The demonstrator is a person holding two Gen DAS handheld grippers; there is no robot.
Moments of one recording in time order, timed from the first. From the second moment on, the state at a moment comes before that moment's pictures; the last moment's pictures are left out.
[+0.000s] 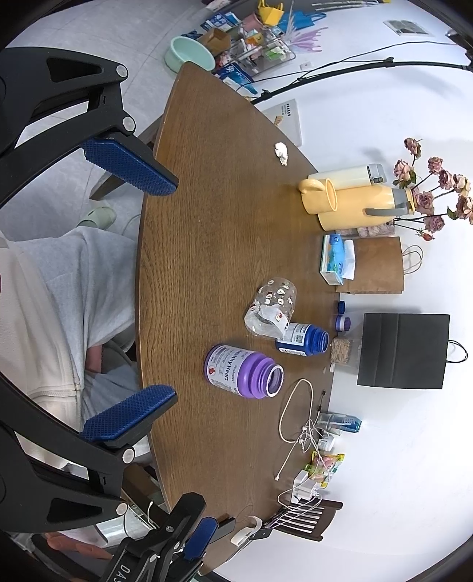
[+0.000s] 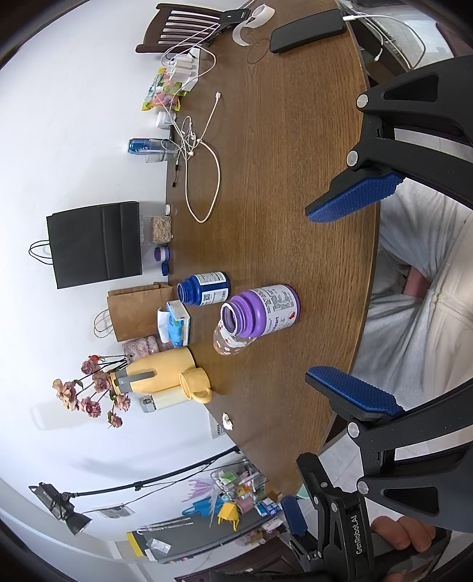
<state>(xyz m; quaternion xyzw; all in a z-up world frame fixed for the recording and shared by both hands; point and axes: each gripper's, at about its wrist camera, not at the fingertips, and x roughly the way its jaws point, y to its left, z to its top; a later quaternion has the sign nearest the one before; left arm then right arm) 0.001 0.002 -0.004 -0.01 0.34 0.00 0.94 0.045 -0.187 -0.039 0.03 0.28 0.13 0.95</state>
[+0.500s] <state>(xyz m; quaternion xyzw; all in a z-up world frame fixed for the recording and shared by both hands) 0.000 0.001 -0.003 -0.01 0.34 0.00 0.94 0.046 -0.188 -0.039 0.03 0.28 0.13 0.95</state>
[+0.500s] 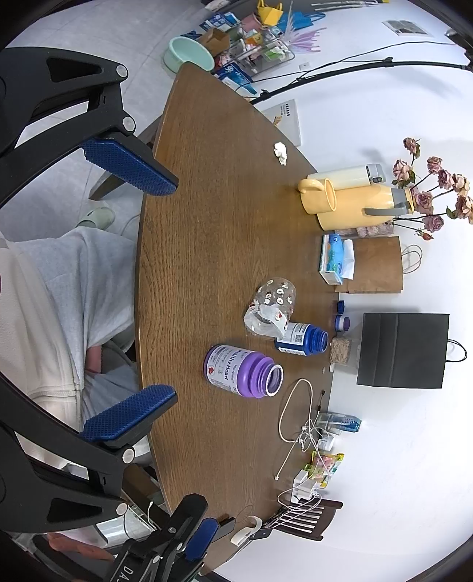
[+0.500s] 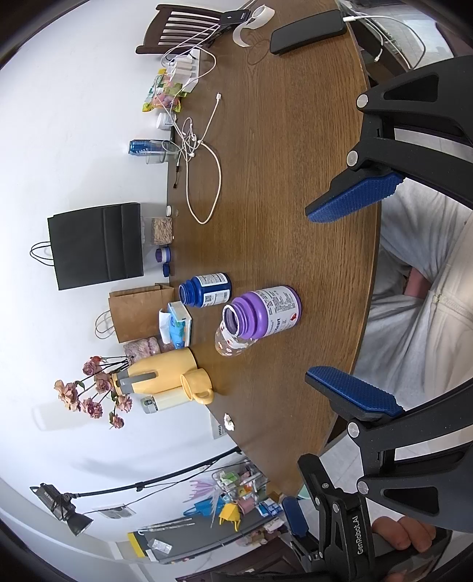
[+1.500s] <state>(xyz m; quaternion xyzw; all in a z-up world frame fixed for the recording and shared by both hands) 0.207 0.006 -0.061 0.25 0.33 -0.13 0.90 0.262 -0.112 -0.023 -0.02 0.34 0.30 0.89</state>
